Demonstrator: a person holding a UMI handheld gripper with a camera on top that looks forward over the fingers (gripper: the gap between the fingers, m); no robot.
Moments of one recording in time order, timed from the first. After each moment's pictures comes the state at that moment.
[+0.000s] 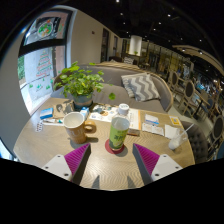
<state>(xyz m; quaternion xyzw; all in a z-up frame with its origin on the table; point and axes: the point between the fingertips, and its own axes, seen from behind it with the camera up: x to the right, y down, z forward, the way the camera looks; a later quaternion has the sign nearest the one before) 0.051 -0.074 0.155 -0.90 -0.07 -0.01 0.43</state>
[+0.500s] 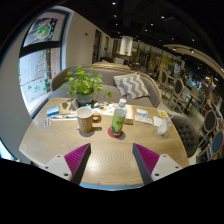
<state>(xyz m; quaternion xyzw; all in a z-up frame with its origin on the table) 0.026 -0.201 0.211 -0.90 -0.03 -0.05 0.43</state>
